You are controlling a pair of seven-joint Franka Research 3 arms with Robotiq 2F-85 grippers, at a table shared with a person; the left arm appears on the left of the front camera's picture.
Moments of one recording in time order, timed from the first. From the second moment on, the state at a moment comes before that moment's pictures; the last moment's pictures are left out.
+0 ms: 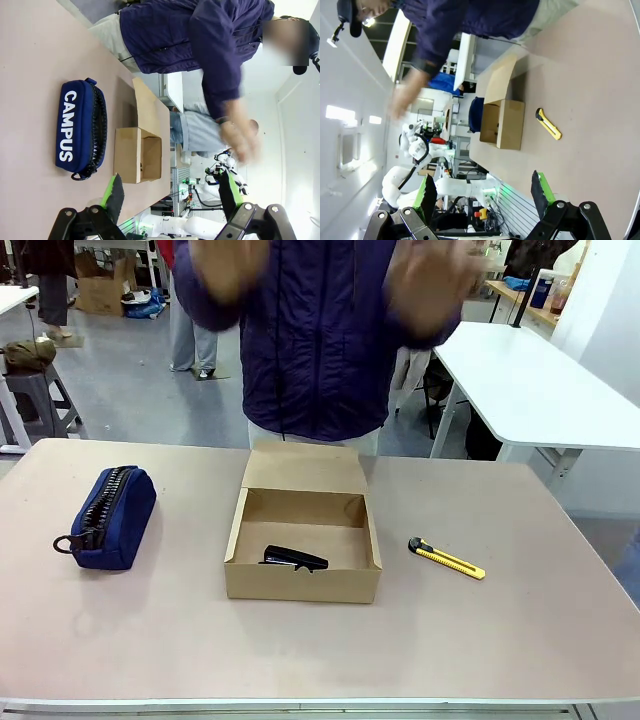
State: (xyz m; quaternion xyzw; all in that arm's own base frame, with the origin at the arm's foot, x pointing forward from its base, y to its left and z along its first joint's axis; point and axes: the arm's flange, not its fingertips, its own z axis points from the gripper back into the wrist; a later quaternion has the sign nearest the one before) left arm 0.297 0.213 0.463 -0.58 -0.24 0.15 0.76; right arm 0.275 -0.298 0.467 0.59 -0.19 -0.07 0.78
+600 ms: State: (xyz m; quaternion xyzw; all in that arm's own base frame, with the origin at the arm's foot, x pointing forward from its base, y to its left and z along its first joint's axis) left arm 0.297 0.213 0.463 -0.58 -0.24 0.15 0.76; right arm 0.275 -0.298 0.467 0.59 -0.19 -0.07 0.78
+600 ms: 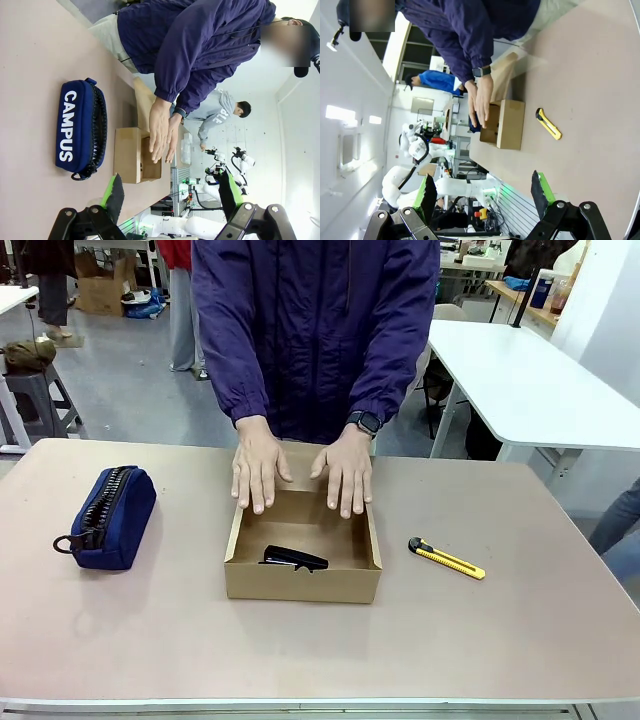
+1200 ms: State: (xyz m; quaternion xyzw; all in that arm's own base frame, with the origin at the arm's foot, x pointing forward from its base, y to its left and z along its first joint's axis) left arm 0.301 0.205 0.464 -0.58 -0.23 0.14 0.77; right arm 0.282 -0.294 0.465 0.58 -0.19 -0.07 0.79
